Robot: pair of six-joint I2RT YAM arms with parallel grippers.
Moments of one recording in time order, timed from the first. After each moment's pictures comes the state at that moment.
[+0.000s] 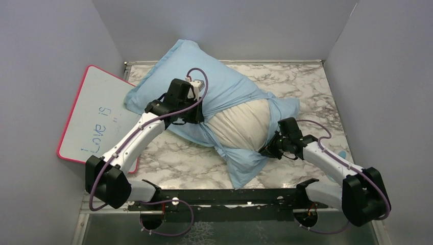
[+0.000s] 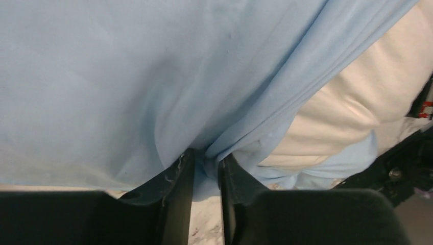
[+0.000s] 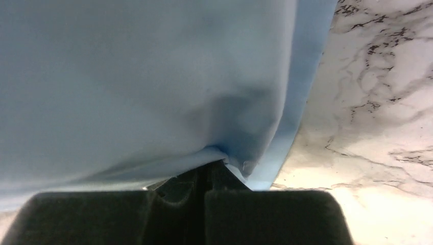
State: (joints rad) left arm -0.47 1.34 1.17 -0.64 0.18 -0.21; right arm 0.35 1.13 0.51 -0.44 -0.21 1.01
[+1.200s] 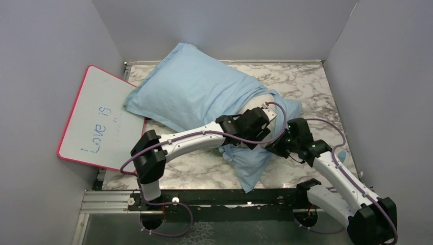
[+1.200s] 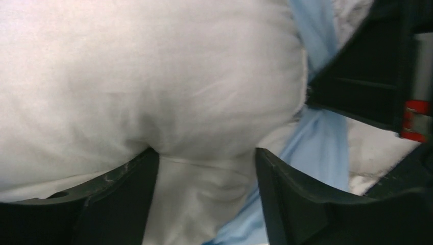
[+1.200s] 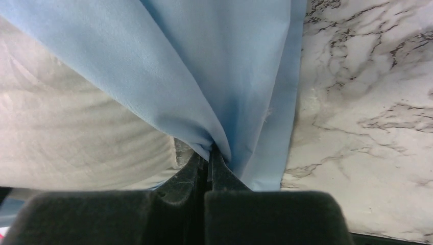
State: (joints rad) left arm -1.11 1.76 1.51 -0.59 -0.20 -0.11; right arm 0.34 0.89 0.55 -0.59 -0.11 1.02
